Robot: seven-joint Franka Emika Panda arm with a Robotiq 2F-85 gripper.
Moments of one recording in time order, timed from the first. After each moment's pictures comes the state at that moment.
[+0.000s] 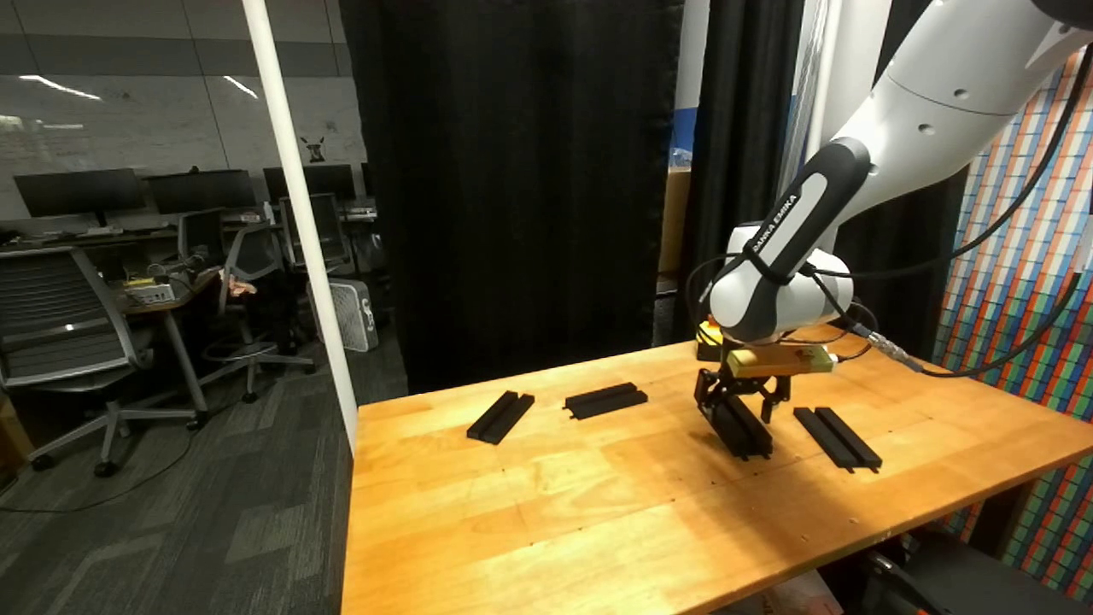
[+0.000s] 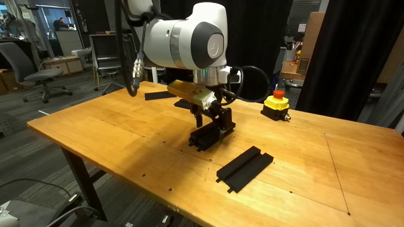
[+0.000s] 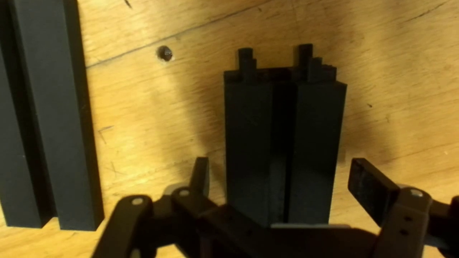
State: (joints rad) arm -0.12 0.18 -0.16 -2.45 -0.03 2.66 0.30
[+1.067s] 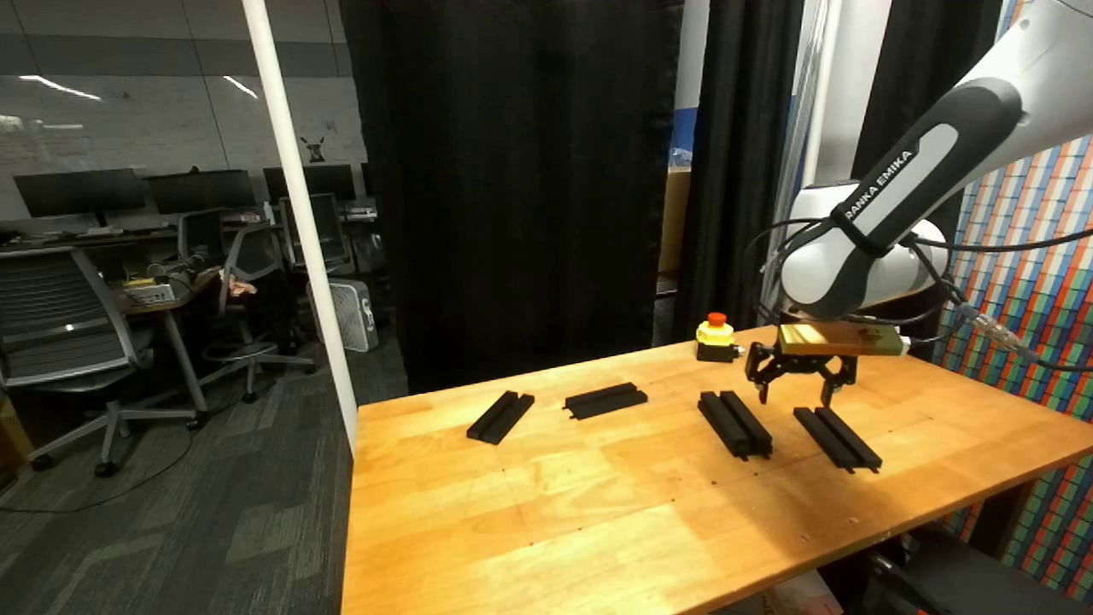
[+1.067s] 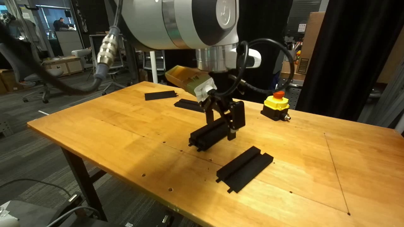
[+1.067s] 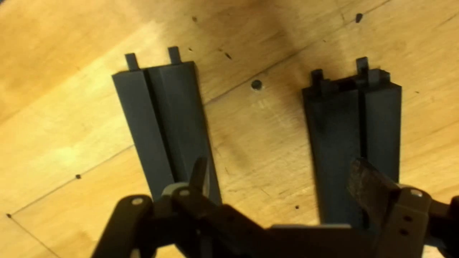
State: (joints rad) arm -0.22 -0.11 -0.19 -2.65 -0.19 2.62 0.52
